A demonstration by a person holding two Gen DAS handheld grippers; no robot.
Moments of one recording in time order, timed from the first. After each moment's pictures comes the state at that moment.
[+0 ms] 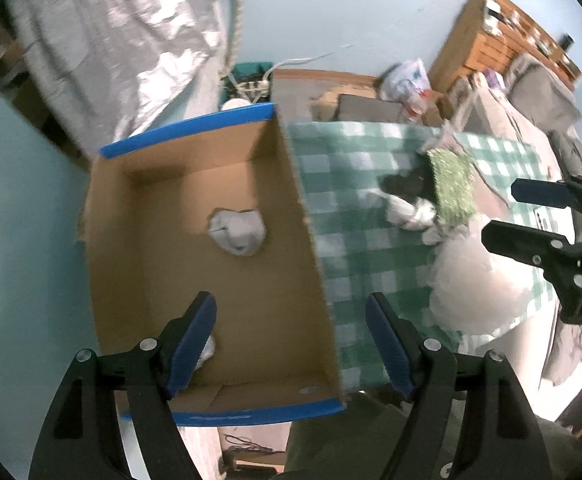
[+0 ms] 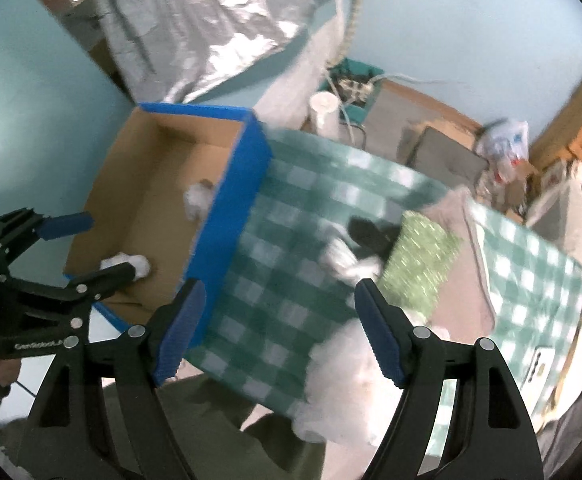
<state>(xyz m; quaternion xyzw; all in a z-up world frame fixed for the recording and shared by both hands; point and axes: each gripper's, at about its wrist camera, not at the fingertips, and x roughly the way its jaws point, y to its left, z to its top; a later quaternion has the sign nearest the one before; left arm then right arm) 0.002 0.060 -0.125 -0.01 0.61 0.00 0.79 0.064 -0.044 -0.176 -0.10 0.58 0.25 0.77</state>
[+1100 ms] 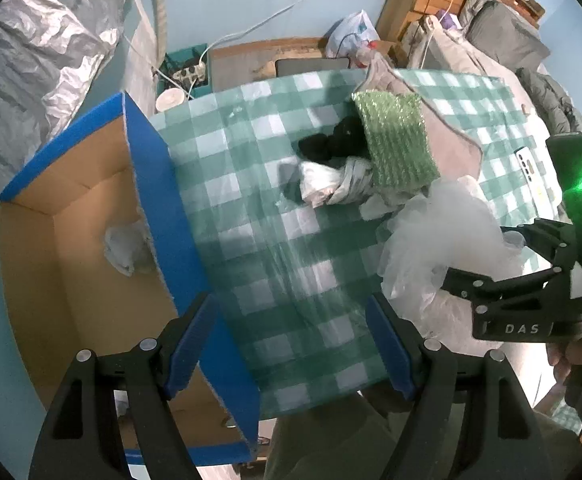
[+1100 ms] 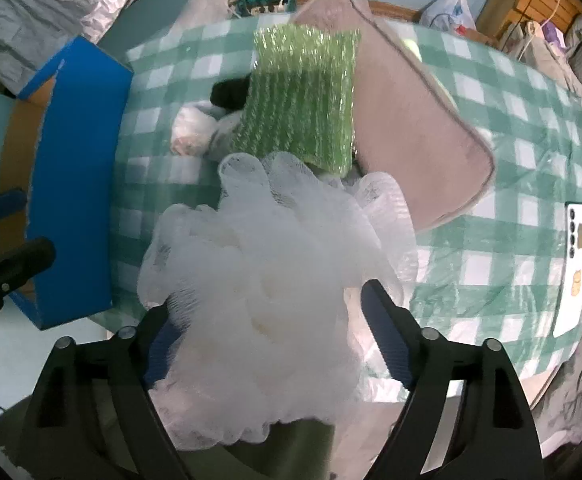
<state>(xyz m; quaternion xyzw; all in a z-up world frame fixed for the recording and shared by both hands) 0.025 -0.028 -0.184 0.04 0.65 -0.08 0.75 0.050 -0.145 -0.296 -0.02 0.68 0.13 0.73</state>
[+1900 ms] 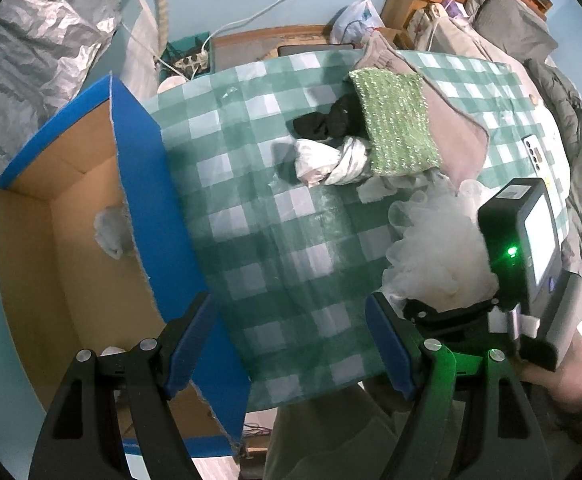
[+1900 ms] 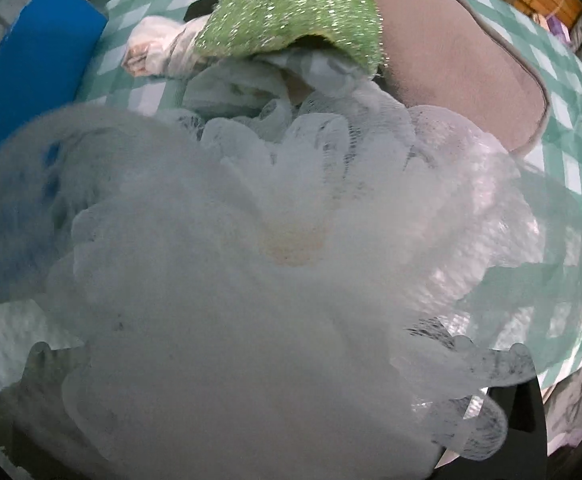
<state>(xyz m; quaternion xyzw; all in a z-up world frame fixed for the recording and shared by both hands) 0.018 -0.038 -0.194 0.04 0.66 -0.07 0.74 0.015 -0.150 -0.362 -0.05 0.67 0.12 0.73</state>
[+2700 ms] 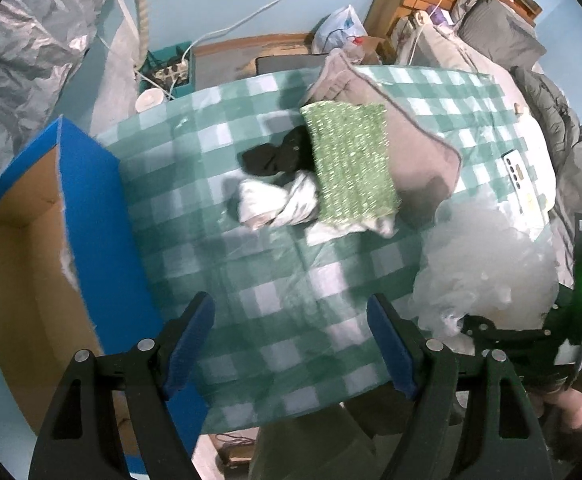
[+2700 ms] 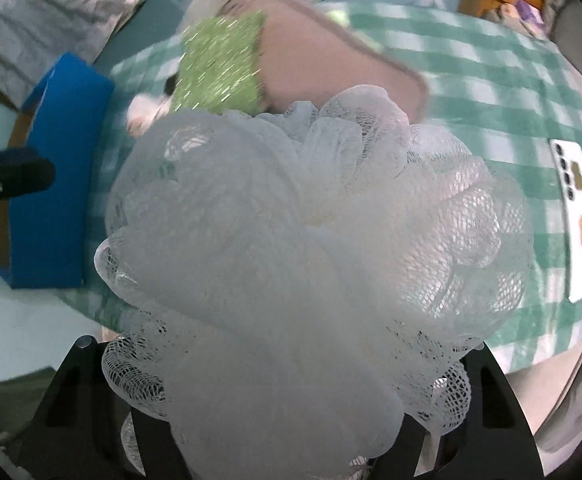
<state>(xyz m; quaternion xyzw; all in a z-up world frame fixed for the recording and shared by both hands) 0.045 -0.082 -0.193 0.02 0.66 -0.09 0.75 -0.013 -0.246 -0.294 0.04 0.63 0.12 0.77</state>
